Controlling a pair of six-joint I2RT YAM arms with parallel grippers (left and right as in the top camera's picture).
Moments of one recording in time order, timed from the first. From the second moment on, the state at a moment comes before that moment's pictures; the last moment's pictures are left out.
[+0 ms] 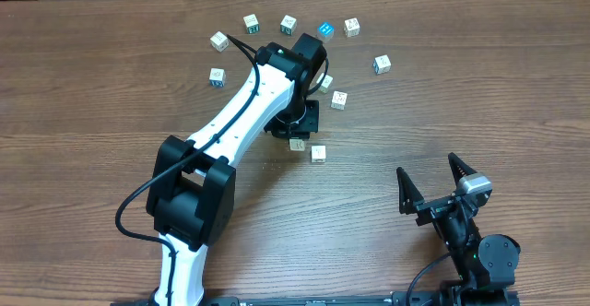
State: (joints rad) left arm -0.52 2.12 1.81 -1.24 0.11 -0.47; right arm 0.02 0.01 0.02 -0.01 -0.27 0.12
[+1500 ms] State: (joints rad) left arm -0.56 2.12 1.67 -0.97 -0.12 -0.66; right arm 0.02 0.01 0.02 -0.01 -0.28 0.11
